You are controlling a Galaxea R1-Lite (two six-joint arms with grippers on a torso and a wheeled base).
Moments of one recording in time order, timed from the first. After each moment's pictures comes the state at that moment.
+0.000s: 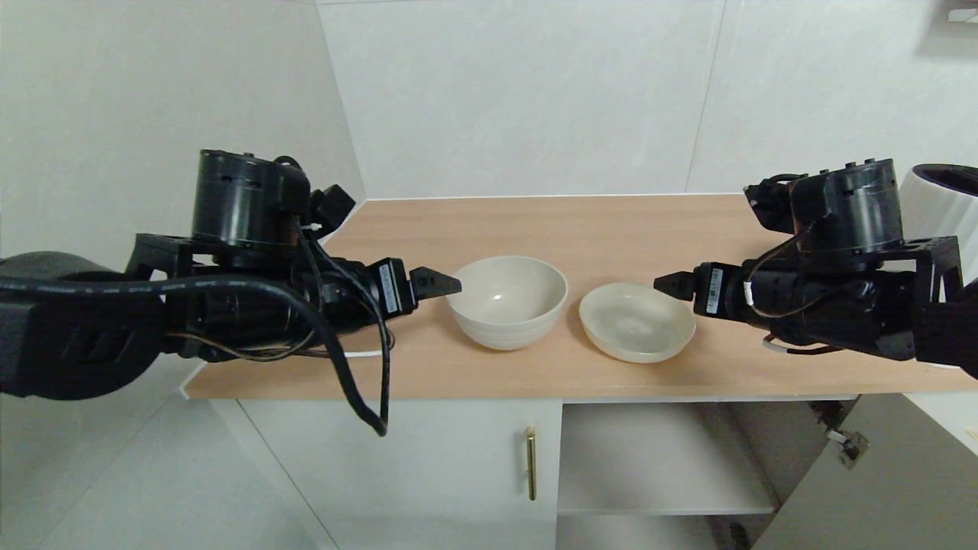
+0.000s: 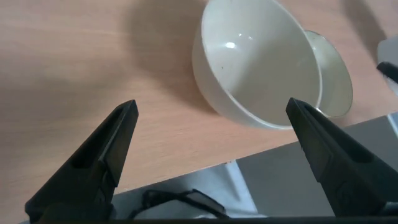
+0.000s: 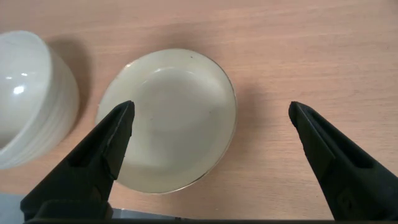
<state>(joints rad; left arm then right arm) -0.43 1.67 -1.10 -0.10 -0.09 -0.51 0.50 1.66 -1.07 -0.17 -0.29 0.38</state>
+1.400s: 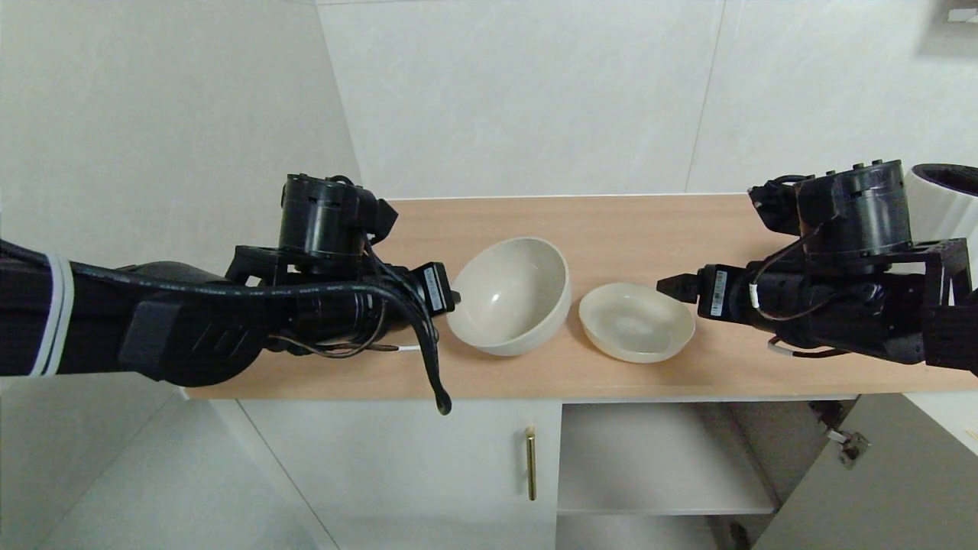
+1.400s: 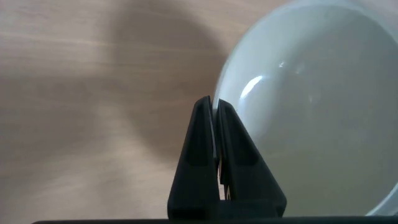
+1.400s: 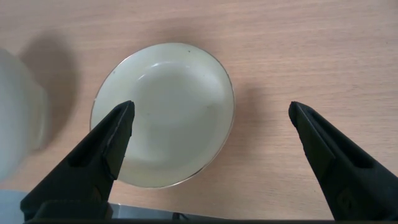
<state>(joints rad) -0.46 1.81 -1.15 -0.20 -0.06 -0.55 0.50 1.65 -1.06 -0.16 -0.29 0.37</state>
